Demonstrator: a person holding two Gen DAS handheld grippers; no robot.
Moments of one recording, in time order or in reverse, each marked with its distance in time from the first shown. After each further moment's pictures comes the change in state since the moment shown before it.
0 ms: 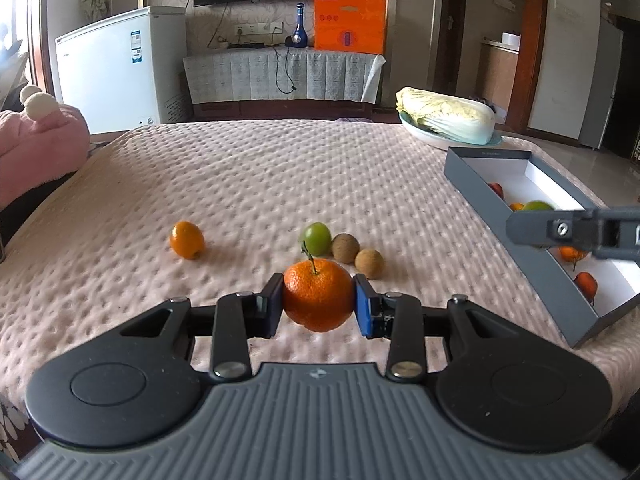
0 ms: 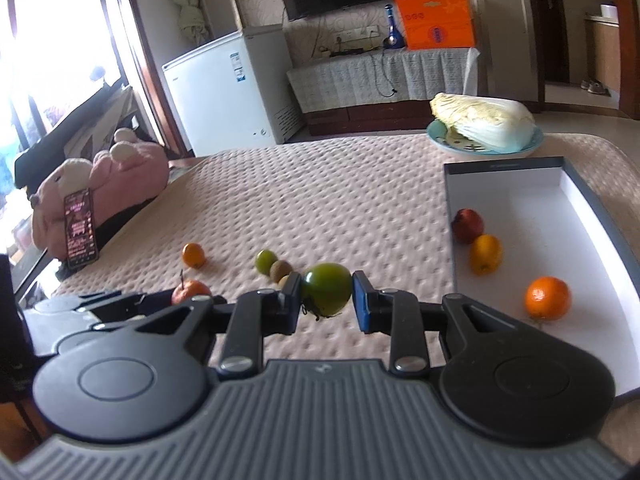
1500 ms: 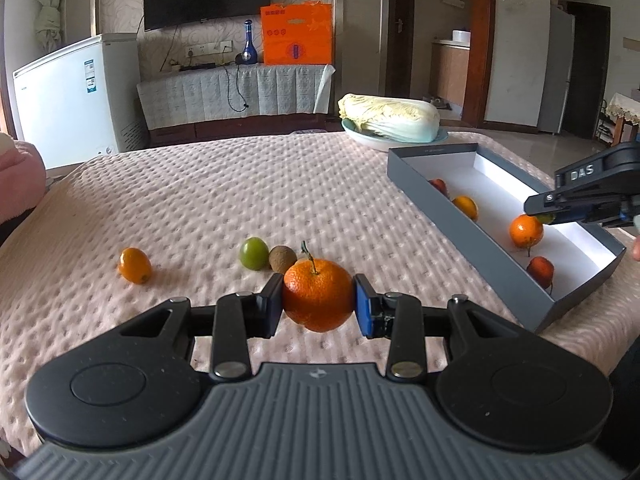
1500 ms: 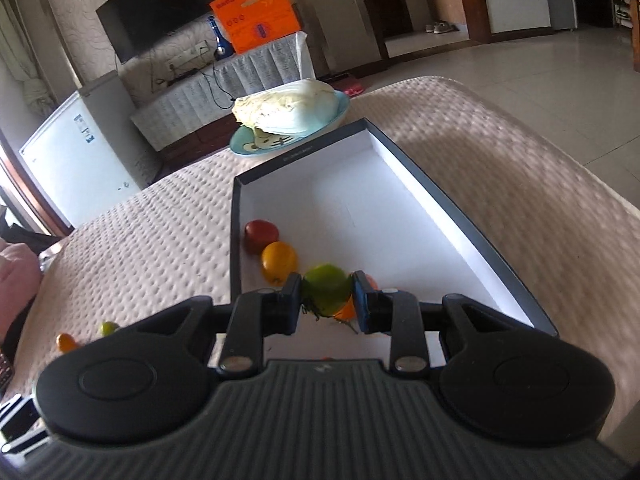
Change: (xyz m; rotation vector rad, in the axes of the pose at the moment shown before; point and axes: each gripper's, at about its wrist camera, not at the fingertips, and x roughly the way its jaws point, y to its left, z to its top) left arm -0.007 -0.027 -0.002 0.103 -0.046 -0.112; right arm -0.003 -0.103 -0.002 0.361 -0.010 -0.350
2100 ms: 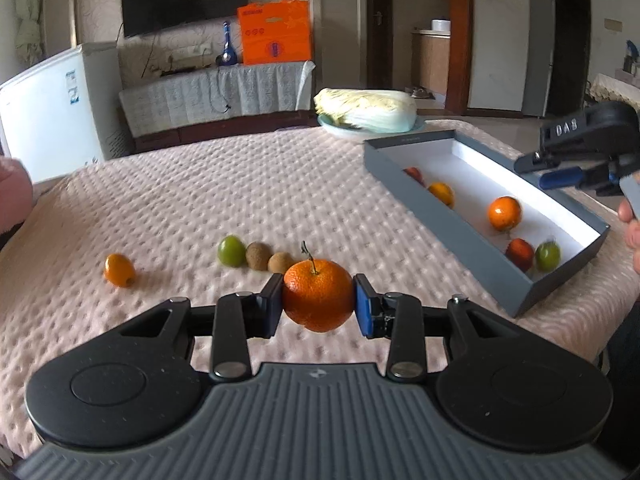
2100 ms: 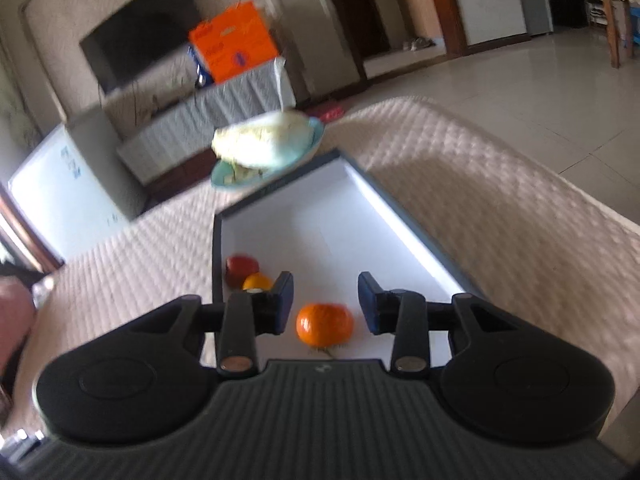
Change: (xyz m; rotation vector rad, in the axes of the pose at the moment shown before) left arm -0.006 -0.019 -0.002 0.073 0.005 -0.032; right arm -0.013 -0.016 0.007 0.087 -0.095 -0.027
